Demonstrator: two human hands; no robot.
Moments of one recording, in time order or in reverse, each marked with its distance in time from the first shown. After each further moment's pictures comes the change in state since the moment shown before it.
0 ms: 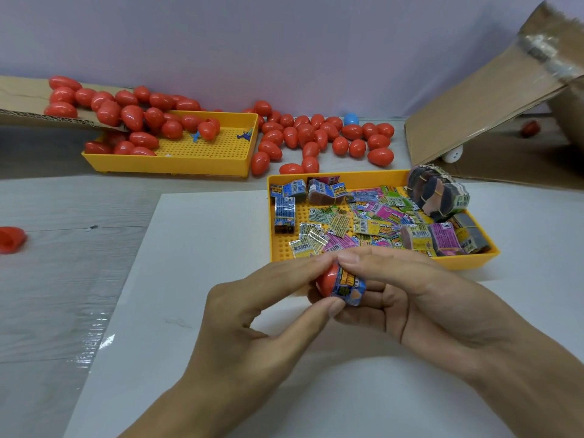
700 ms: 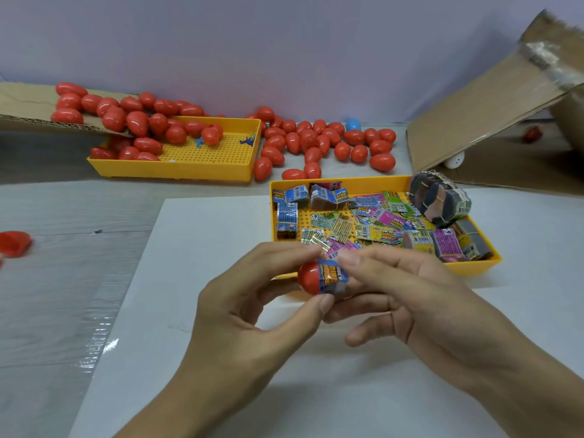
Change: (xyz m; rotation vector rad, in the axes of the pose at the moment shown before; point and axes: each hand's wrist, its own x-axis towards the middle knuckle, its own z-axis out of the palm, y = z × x) left_hand 0.005 -0.007 -0.004 -0.233 0.011 -0.081; right_hand -0.002 -0.002 -0.001 -0.192 0.155 -0.114
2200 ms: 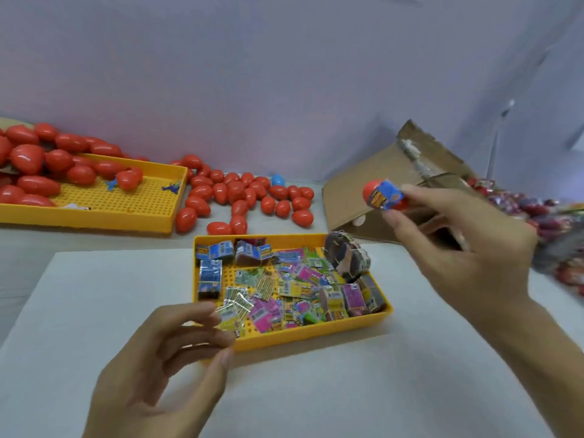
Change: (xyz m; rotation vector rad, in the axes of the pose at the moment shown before) left_hand 0.009 -0.015 0.001 -0.053 0.151 -0.017; right_hand -0.013 -0.086 -0.083 -1.421 0.755 -1.269
